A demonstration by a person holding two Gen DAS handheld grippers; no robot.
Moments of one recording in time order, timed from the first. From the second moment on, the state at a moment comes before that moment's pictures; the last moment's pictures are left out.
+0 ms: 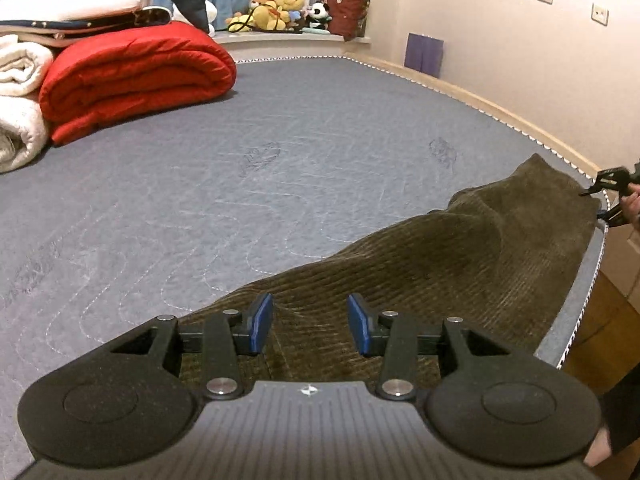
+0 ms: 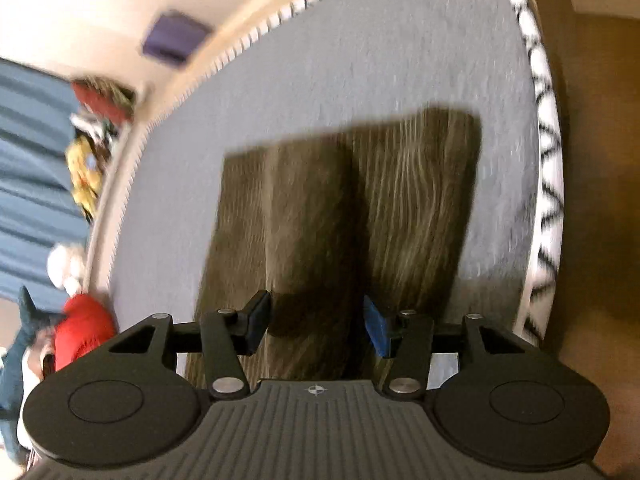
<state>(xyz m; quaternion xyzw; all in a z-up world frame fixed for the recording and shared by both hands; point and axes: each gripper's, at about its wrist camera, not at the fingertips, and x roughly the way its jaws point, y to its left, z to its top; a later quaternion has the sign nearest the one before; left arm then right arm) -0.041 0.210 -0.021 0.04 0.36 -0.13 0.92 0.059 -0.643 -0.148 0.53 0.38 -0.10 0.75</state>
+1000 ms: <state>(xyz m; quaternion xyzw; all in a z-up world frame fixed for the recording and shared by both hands) -0.030 0.181 -0.027 0.08 0.35 -0.13 0.92 0.030 -0.680 -0.123 0.52 0.26 -0.19 0.79</state>
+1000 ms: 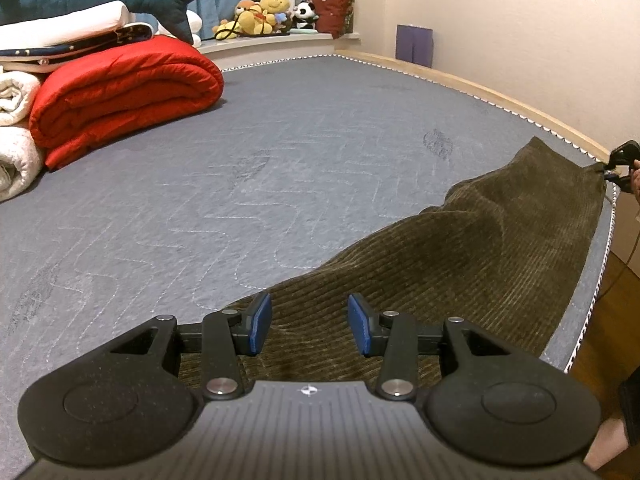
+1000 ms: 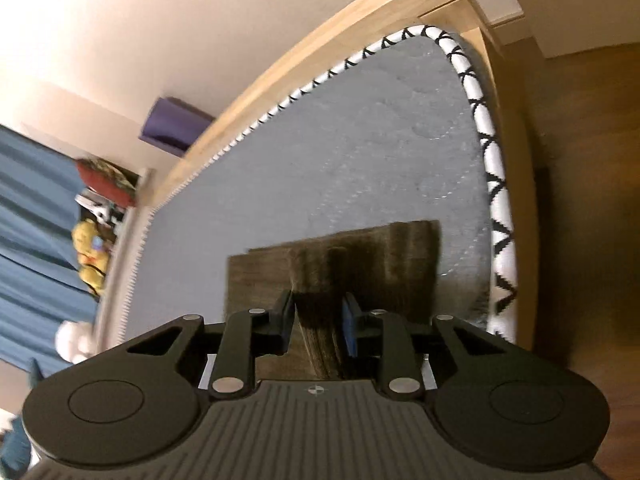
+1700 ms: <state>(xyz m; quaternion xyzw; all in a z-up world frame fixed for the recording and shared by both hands) -0.012 0.231 -0.037 0.01 0.40 -0.01 0.92 0.088 -0.537 -0.054 0.30 0.26 -0.19 0.90</state>
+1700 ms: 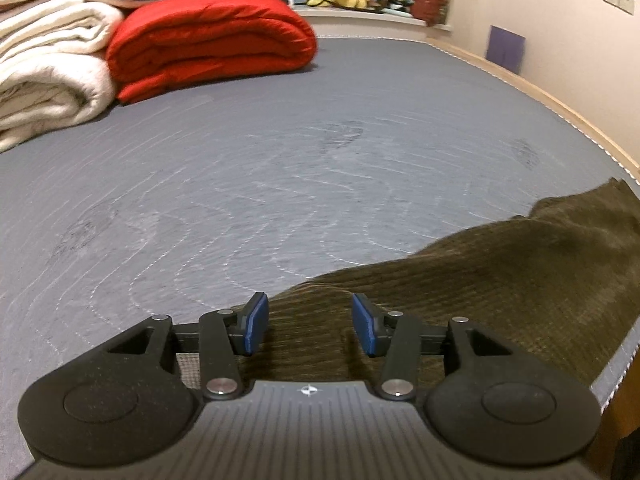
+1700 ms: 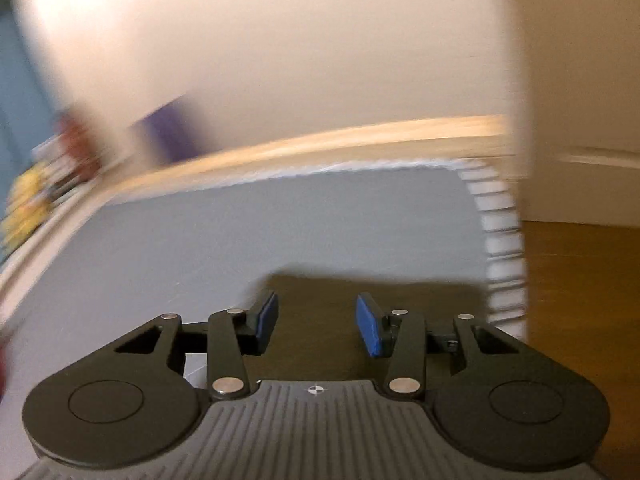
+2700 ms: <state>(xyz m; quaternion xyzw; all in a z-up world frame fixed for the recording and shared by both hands) 0.012 0.233 -0.055 0.03 0.41 0.00 0.91 0.176 -0.426 -0.098 0.16 0.35 -0.03 0.92</state>
